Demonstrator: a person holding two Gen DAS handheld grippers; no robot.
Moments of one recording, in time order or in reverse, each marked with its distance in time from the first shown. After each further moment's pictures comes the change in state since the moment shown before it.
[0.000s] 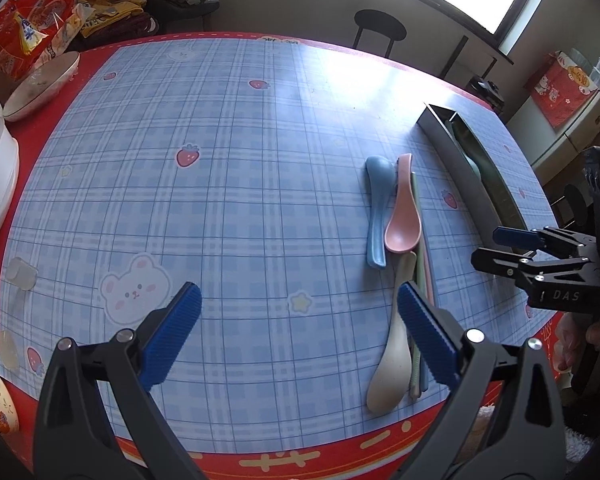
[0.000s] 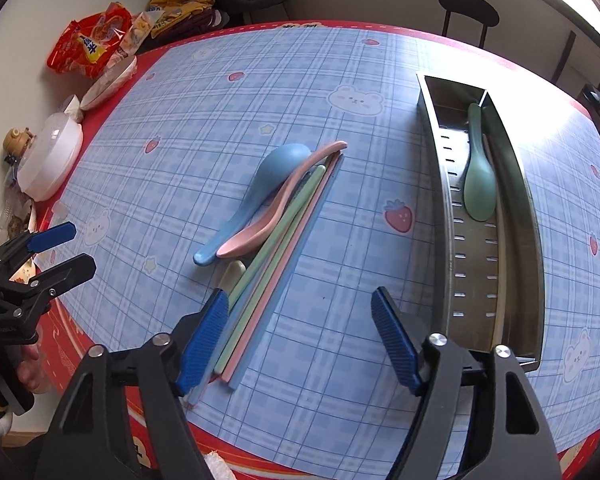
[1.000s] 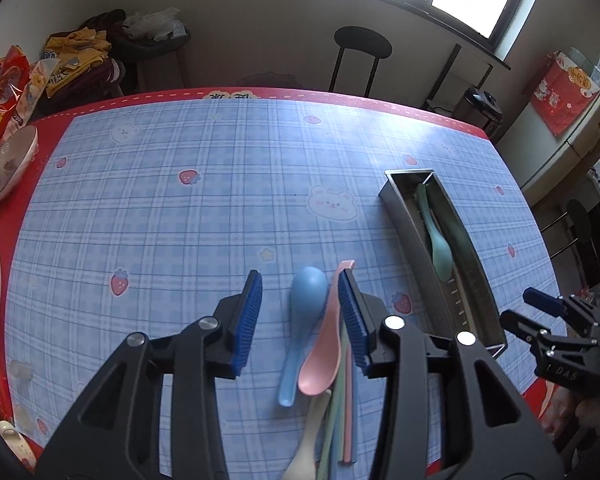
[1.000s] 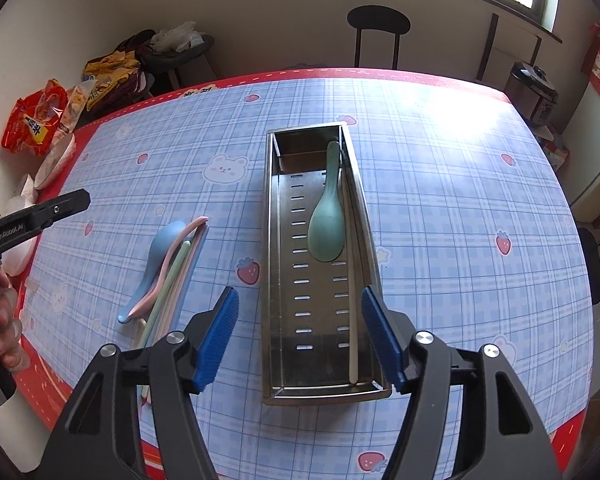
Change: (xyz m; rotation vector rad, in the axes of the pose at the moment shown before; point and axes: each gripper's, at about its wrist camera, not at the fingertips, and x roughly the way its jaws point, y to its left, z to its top) left arm 0.020 -0.095 0.119 0.050 -0.039 0.033; right arm -0.065 -0.105 0.007 0.184 -0.140 -0.132
